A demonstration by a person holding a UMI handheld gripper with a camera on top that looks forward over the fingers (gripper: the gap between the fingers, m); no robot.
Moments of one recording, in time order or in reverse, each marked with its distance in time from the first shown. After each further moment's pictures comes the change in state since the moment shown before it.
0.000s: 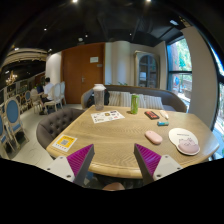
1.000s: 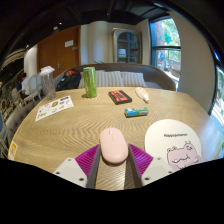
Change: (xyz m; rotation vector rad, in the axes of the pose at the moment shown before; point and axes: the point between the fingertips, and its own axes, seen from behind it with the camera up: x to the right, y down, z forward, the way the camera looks) arm 0.230 0.046 0.196 -0.221 0.146 0.112
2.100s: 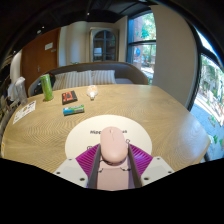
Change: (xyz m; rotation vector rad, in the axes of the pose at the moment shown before) arm 0.206 0.016 -0.036 -0.013 0.183 0.079
